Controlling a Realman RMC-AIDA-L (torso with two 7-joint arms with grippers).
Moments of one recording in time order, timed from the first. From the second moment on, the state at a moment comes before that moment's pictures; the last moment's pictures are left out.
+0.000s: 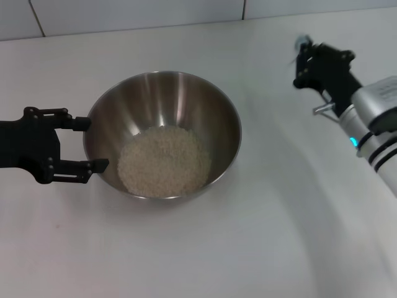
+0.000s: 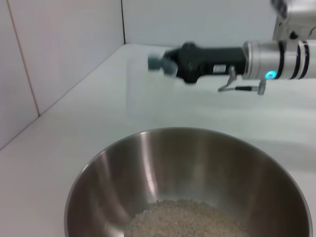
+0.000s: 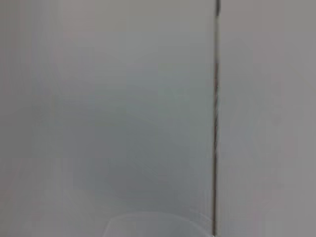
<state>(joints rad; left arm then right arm) -0.38 -2.07 0.99 1.28 2.07 1.65 -1.62 0.49 2.08 -2.38 -0.23 0.84 -1.00 0.08</state>
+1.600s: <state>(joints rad) -0.39 -2.07 0.99 1.27 2.07 1.66 -1.62 0.28 2.06 -2.34 -0.01 0.74 -1.59 0.59</state>
